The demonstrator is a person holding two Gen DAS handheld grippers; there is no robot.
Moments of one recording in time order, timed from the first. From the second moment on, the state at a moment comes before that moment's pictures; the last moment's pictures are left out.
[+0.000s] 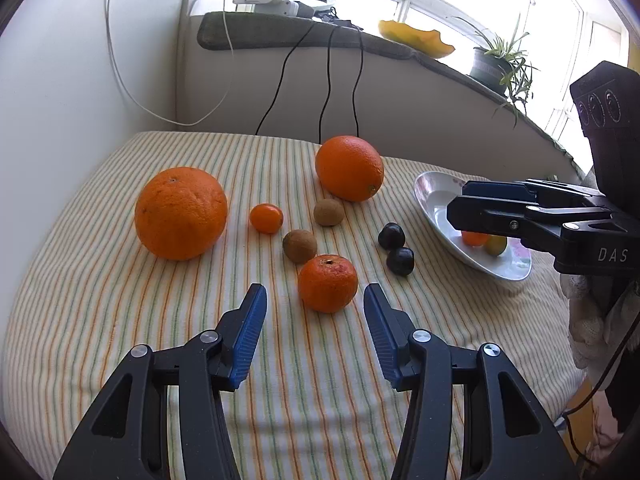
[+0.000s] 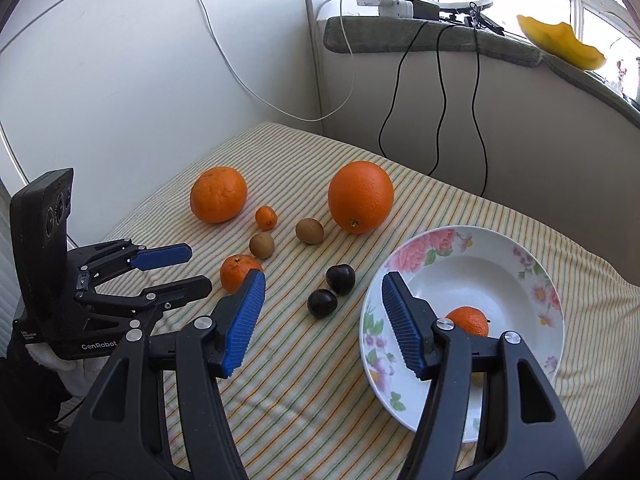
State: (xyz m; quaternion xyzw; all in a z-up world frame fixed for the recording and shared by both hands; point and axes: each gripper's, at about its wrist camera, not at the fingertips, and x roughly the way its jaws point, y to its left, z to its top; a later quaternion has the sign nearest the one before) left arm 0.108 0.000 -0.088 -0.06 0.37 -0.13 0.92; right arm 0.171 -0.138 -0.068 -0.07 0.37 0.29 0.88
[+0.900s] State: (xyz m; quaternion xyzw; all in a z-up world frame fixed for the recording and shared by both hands) left arm 0.138 -0.006 -0.105 -0.07 0.41 -0.17 0.89; right arm 0.265 -0.050 -0.127 -0.09 0.49 0.27 0.83
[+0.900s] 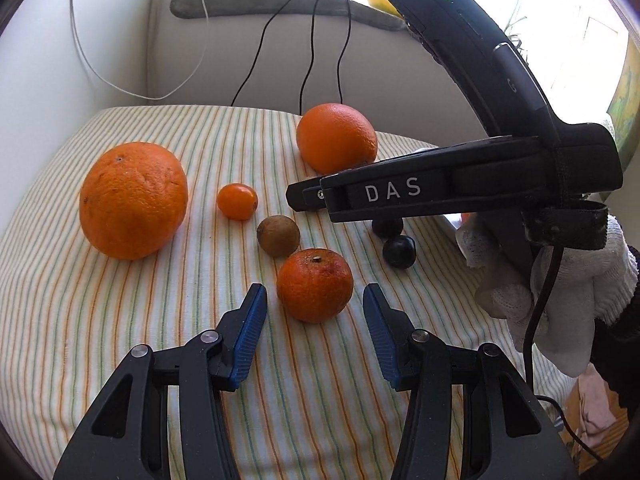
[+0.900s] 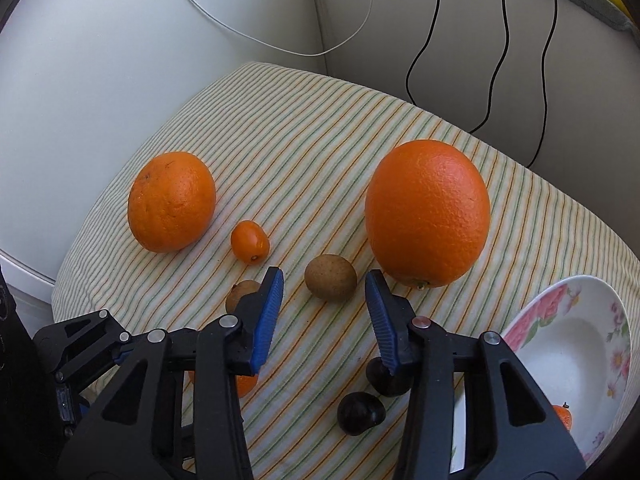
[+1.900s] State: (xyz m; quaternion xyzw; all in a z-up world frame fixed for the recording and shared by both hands) left arm 0.111 -0.007 -0.077 -0.07 0.38 -0.16 0.91; right arm 0.229 -0.108 -0.080 -0.04 0.45 0.29 0.85
